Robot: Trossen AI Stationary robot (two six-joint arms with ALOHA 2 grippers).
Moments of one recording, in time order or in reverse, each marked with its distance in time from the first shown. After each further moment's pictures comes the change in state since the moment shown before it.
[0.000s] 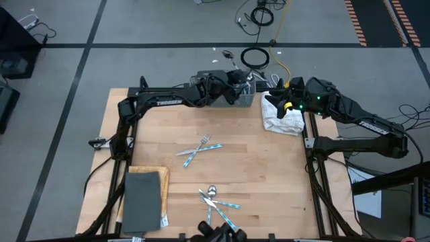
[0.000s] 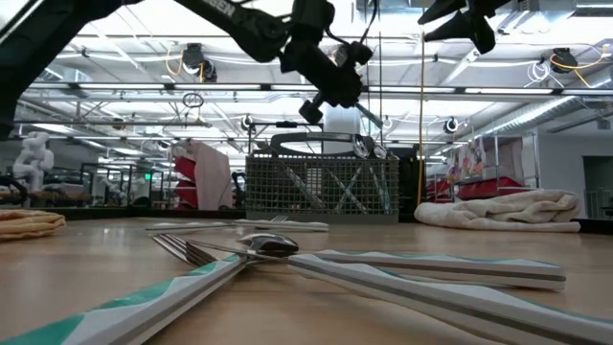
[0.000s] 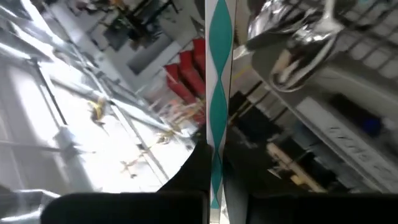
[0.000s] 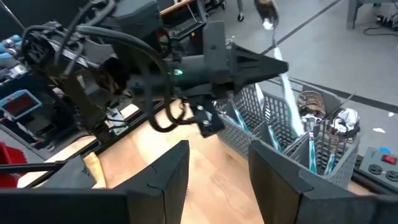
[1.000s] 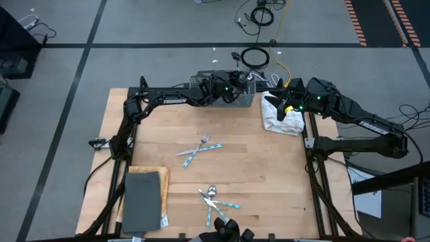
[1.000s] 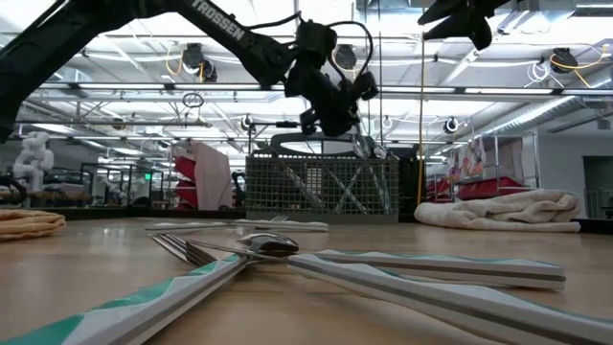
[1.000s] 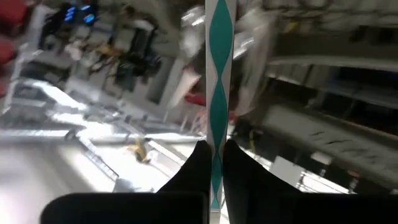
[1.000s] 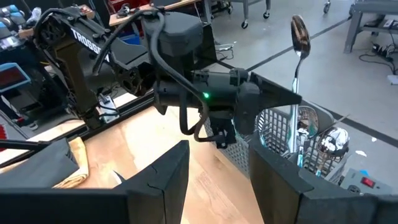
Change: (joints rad) left arm 0.036 0.082 -0.001 0.060 0.046 0.463; right arm 0.000 0.000 0.000 0.005 -0.003 -0.150
